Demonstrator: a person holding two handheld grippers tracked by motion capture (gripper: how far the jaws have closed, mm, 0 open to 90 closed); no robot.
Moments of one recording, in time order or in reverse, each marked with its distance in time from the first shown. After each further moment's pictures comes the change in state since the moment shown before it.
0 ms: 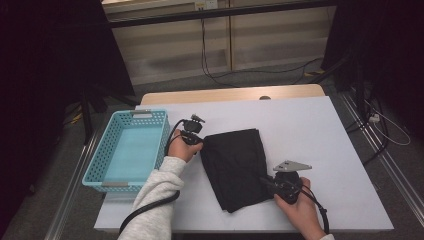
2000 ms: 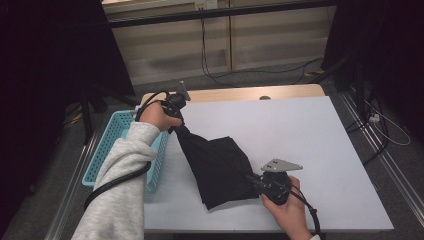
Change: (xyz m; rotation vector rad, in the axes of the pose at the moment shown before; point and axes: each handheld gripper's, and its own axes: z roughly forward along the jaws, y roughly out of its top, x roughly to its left) left arm 0.015 0.055 -0.114 0.365 0.028 0.041; right arm 0.041 0.025 -0.010 -0.088 0.069 -0.028
